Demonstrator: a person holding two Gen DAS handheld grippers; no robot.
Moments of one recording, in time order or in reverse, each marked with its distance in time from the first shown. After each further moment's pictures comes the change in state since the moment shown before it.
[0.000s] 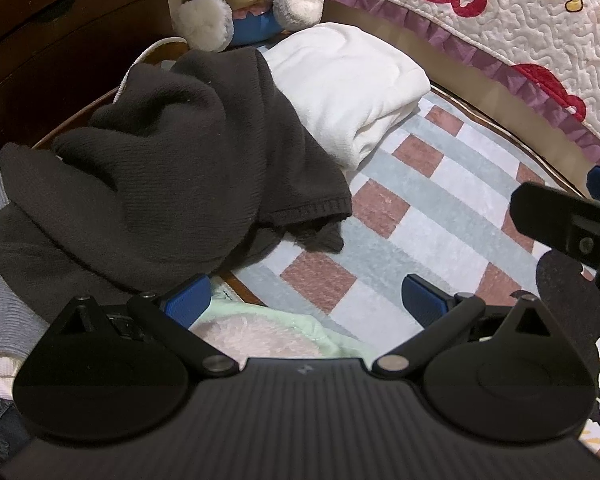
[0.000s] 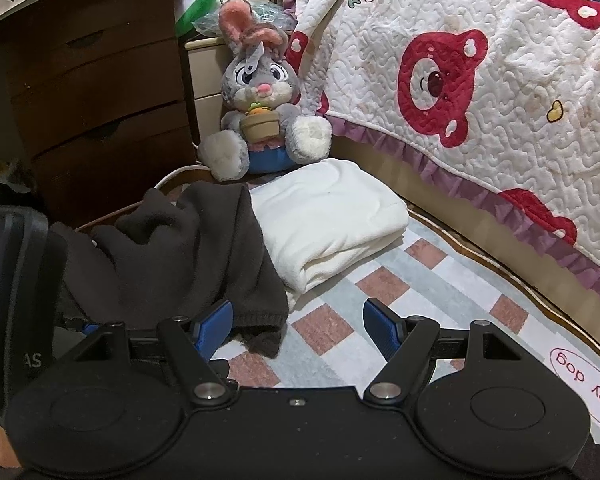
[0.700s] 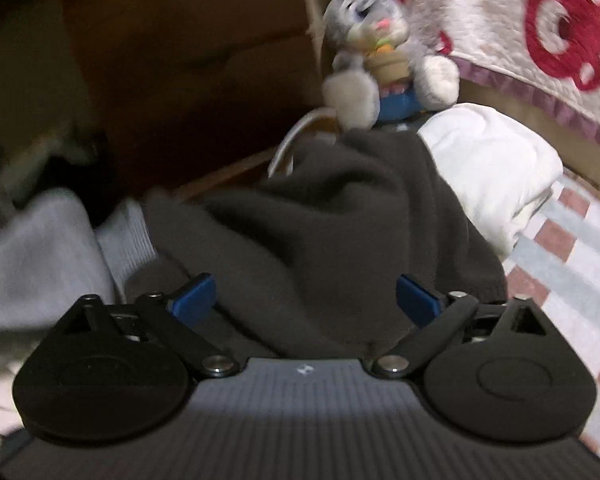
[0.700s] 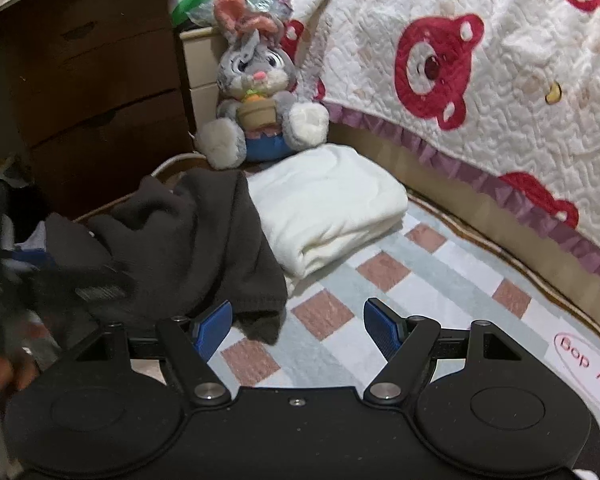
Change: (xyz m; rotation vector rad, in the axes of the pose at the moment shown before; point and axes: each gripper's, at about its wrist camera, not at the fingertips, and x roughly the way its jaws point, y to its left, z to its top) left arm -0.006 0.091 0.002 -0.190 -0.185 0.250; right arm 0.012 -0.006 -0.013 0.032 0.039 -0.005
